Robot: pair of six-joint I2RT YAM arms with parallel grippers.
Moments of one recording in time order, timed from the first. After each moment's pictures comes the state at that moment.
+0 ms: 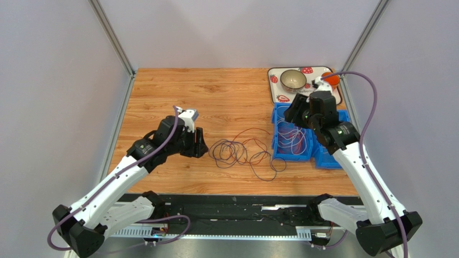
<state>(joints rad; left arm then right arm) -0.63 0.90 0.90 -0.70 0.07 -0.41 0.30 1.05 1.17 -0.67 0.14 0.52</state>
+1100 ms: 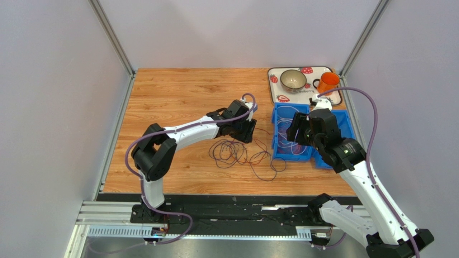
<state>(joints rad) -0.81 1.85 1.33 -0.35 0.11 -0.32 0.47 0.88 1.05 -0.81 0.23 0.48</state>
